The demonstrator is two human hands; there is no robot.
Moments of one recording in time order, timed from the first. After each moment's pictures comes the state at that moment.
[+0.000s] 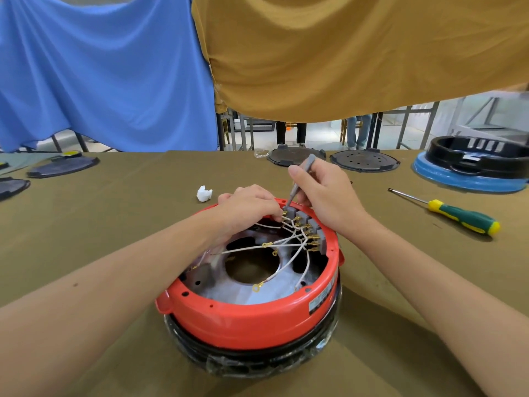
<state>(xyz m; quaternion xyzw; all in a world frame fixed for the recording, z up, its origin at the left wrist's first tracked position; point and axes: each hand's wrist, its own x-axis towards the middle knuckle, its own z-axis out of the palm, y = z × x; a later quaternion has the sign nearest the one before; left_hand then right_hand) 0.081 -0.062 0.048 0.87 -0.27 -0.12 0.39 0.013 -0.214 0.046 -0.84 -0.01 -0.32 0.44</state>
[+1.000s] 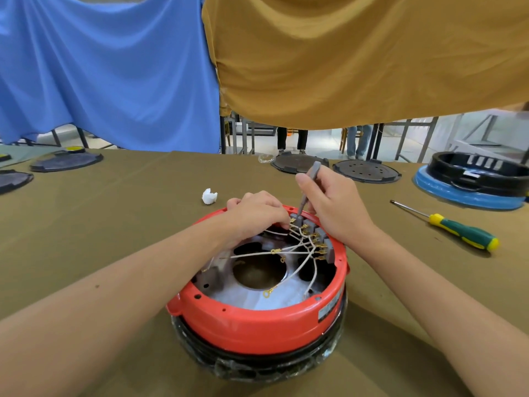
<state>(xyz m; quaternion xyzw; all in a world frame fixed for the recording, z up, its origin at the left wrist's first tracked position) 0.071 -0.060 0.054 0.88 -0.27 -0.10 0.37 0.009 -0.208 0.049 -0.86 -0.04 -0.36 0.37</state>
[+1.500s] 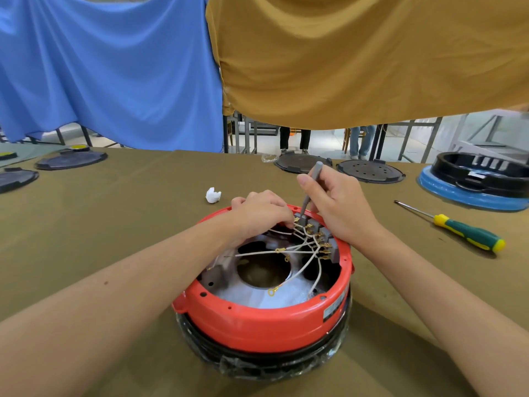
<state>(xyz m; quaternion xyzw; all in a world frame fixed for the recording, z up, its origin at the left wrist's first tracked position) 0.071 -0.060 0.054 0.88 -0.27 -0.10 0.37 0.009 -0.209 0.049 -0.86 -0.06 -0.36 0.35</state>
